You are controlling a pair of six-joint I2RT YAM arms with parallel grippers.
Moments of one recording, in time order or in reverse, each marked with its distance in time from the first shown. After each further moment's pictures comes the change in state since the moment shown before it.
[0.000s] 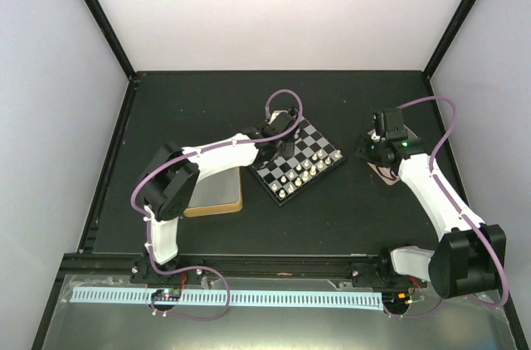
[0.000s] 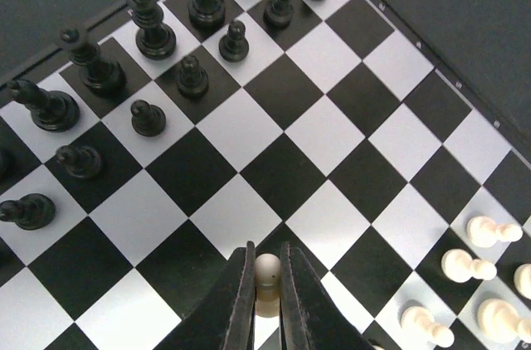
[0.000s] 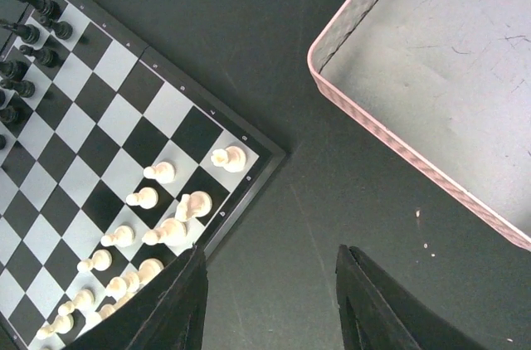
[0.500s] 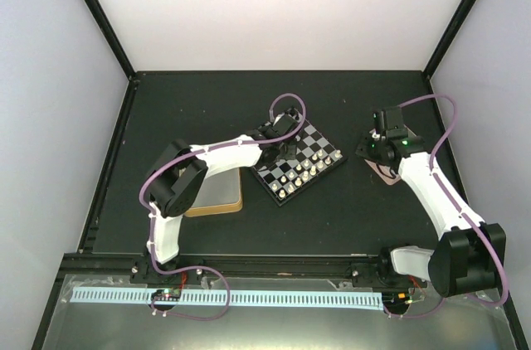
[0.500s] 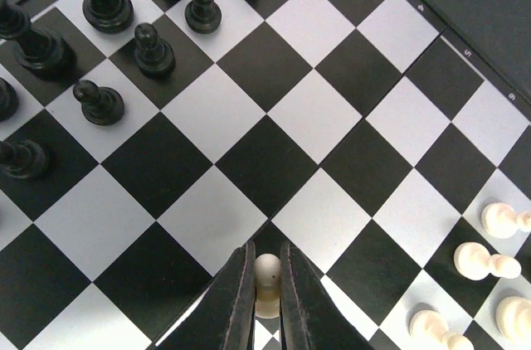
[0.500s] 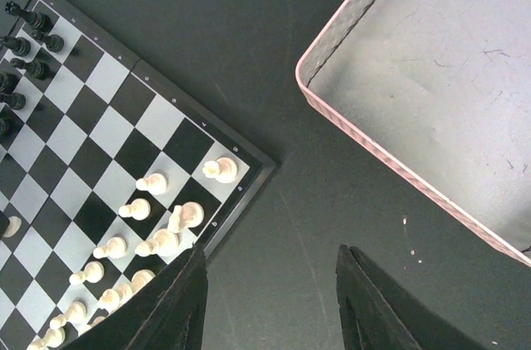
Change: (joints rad) left arm -0.003 0.060 0.000 0.045 0.045 0.034; right arm 0.000 0.009 0.014 -0.009 0.031 0.000
